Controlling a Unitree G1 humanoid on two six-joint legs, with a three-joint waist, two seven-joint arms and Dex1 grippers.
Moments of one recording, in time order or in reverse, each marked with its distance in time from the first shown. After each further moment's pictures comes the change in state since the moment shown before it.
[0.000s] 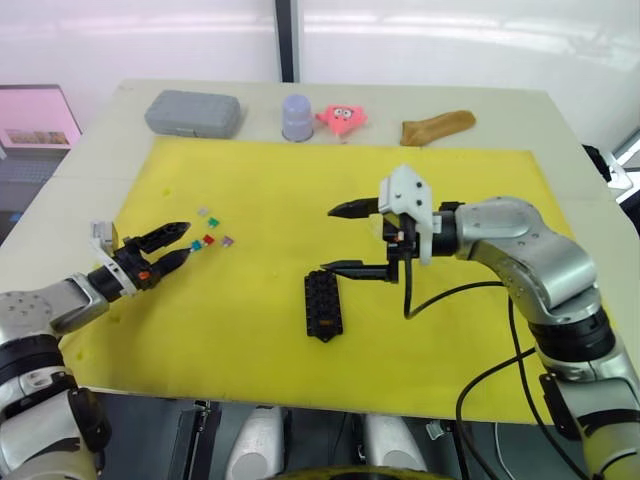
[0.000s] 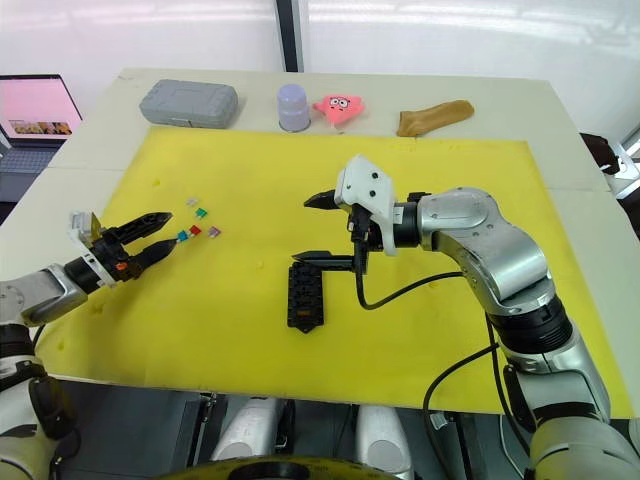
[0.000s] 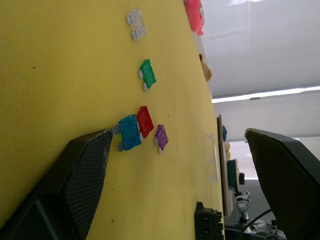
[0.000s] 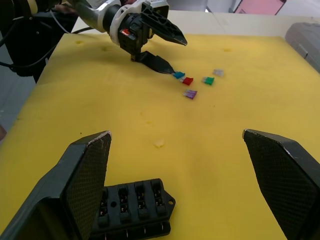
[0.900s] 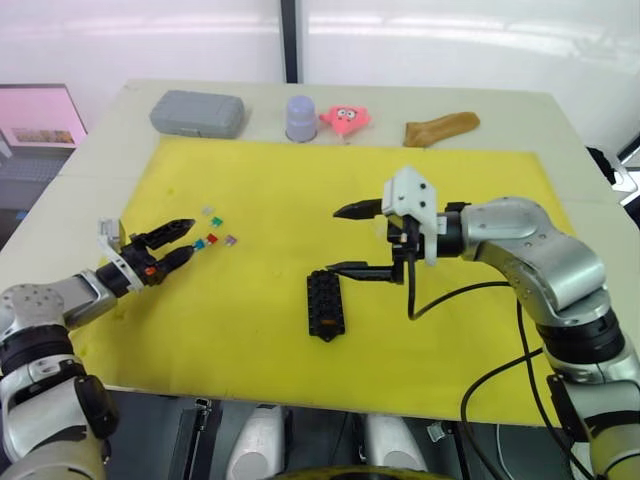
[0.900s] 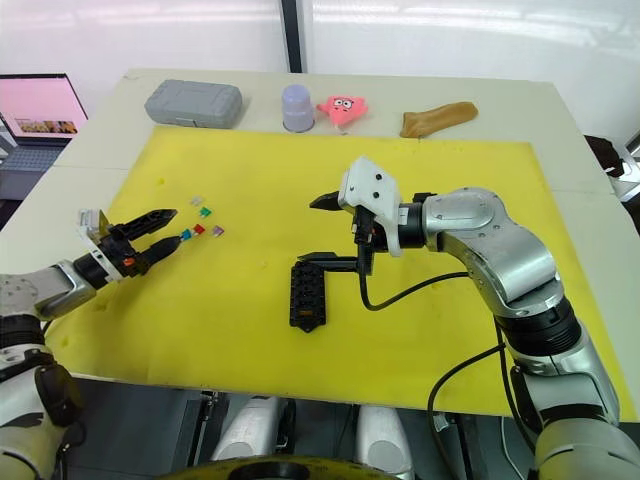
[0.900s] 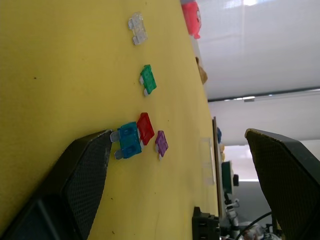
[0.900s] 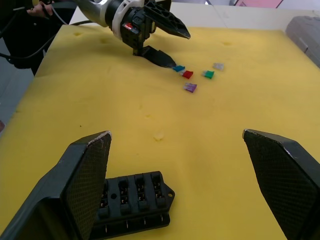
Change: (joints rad) left arm -0.063 -0.020 -0.008 0.084 0.115 -0.025 -0.096; right arm 0.006 -0.036 -0.004 -0.014 0.000 0.018 -0.004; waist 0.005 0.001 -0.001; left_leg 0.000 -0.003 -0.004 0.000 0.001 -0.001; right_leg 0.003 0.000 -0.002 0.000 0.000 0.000
